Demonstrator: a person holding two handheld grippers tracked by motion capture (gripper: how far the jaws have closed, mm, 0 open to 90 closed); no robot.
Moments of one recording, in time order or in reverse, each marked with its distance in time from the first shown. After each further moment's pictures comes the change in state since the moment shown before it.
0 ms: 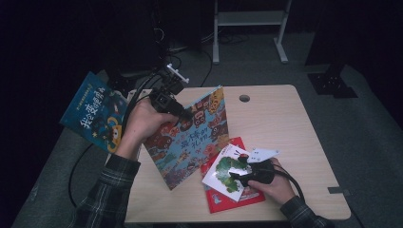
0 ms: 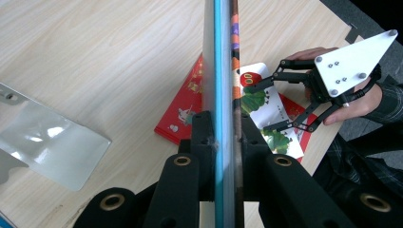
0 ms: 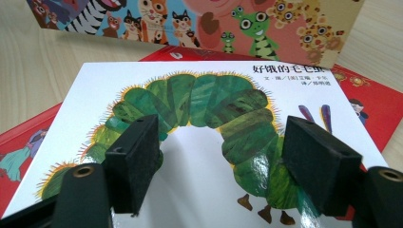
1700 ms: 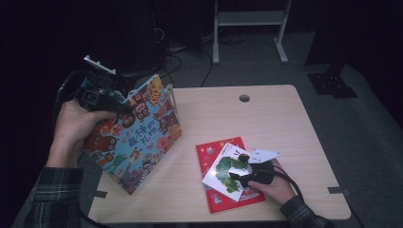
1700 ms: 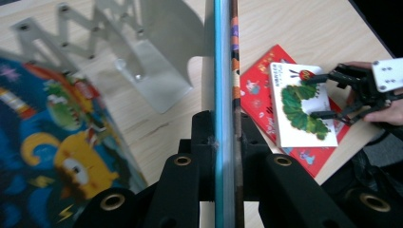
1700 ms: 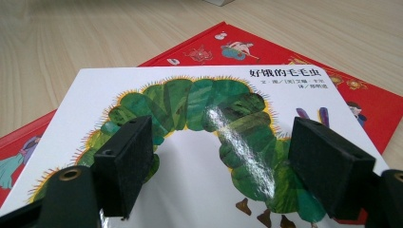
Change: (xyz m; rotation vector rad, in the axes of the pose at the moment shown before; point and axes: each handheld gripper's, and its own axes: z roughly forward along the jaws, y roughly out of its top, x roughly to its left) left arm 0.063 -0.089 -0.113 -0.095 0.160 -0.274; right arm 0.000 -0.005 0.001 -0.034 -0.006 0.007
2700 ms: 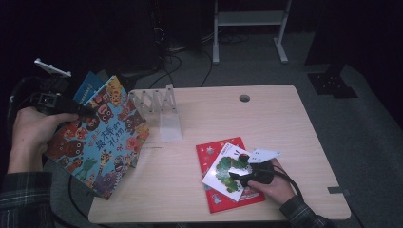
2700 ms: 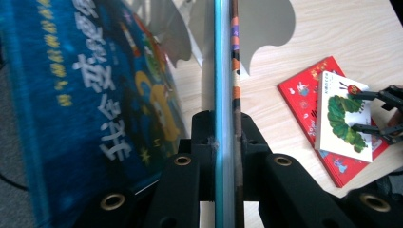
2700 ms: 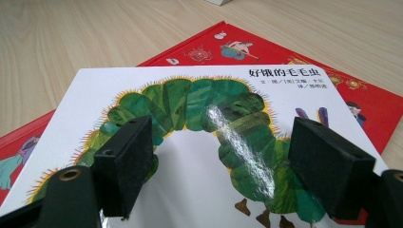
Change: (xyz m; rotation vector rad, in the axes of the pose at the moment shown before) left arm 0.064 -0.039 -0.042 -0.009 0.105 -0.208; right arm 0.000 0.001 0.000 0.002 -0.003 0.000
